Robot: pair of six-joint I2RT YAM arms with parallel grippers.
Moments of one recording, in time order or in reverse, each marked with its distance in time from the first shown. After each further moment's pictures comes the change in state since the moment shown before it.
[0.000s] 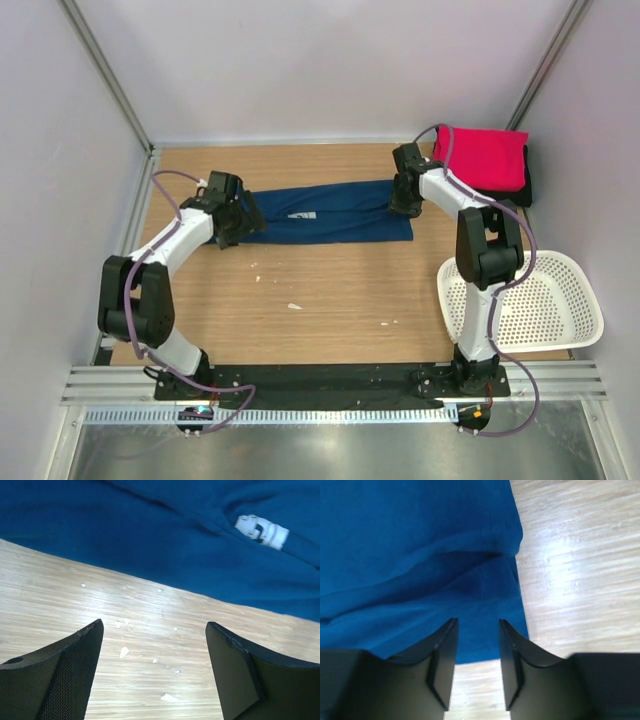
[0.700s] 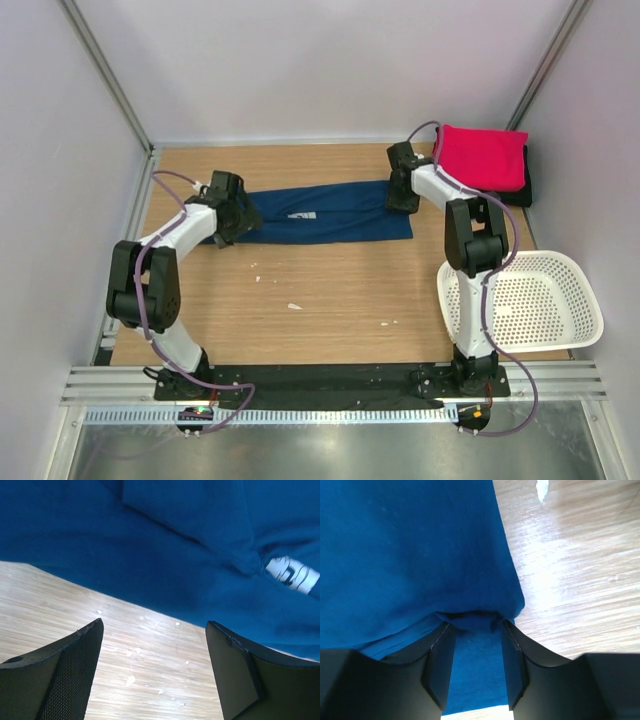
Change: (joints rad) left arm 0.018 0.125 0.014 0.049 -0.097 -0.065; right arm 0.000 0.175 0.150 0.018 0.082 -0.044
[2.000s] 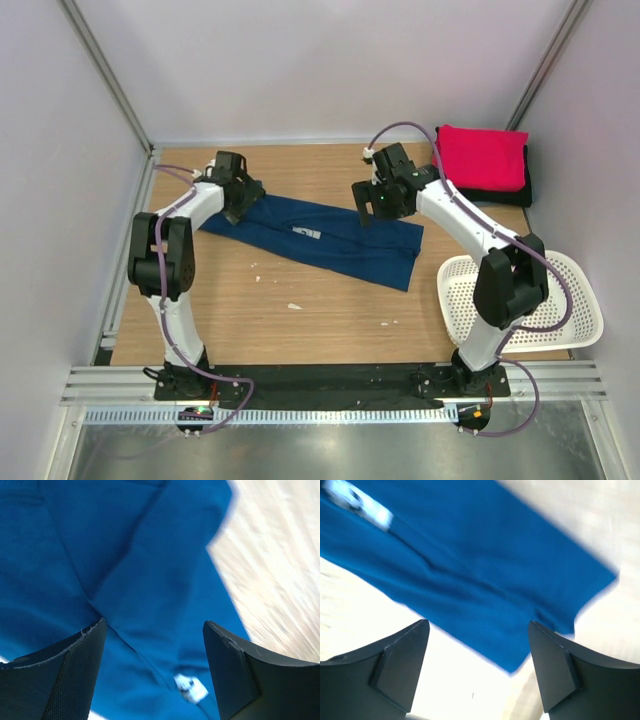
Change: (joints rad) left arm 0.043 0.238 0.269 0.082 0.022 -0.235; right arm 0.200 -0.457 -0.210 -0.177 -0.218 -0.226
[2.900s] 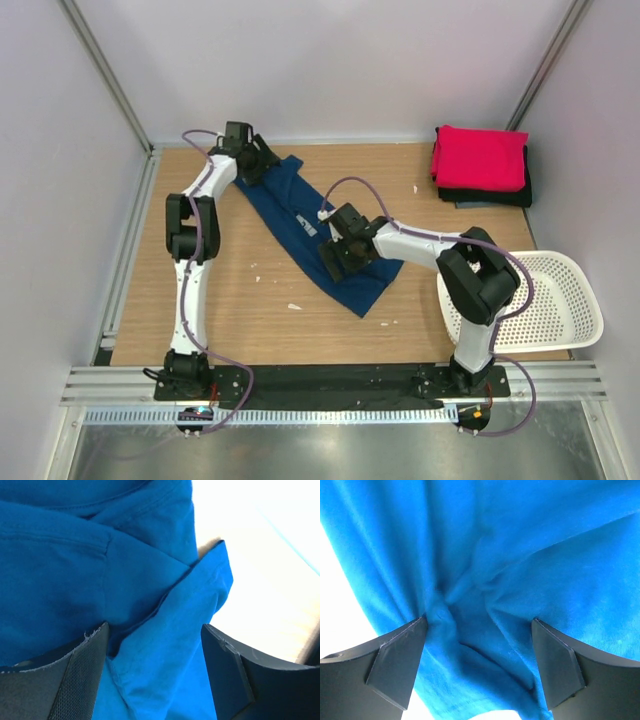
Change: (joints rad) left arm 0.031 0.540 0.709 -0.044 0.216 0.157; right arm 0.241 0.108 -0.332 0.376 0.008 -0.071
